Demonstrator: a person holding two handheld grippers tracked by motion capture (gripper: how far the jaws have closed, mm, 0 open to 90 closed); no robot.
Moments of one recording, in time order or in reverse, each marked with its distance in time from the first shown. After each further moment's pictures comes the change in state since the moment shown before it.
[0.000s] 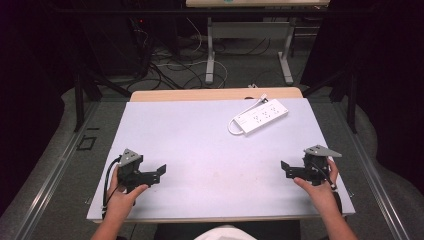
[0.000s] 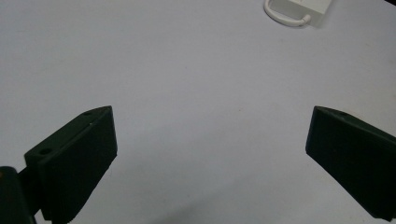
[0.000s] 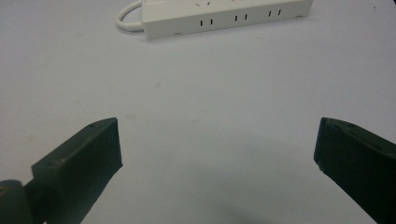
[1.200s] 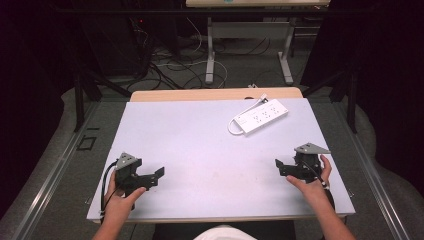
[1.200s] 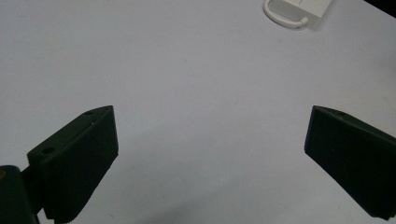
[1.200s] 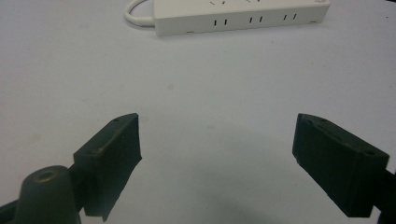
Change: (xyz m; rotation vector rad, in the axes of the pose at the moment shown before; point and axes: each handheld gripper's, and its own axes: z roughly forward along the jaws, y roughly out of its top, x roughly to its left) left arm 0.001 -0.008 -0.009 0.001 -0.014 -0.041; right arm 0.019 0.011 0.008 0.040 -0.009 -0.058
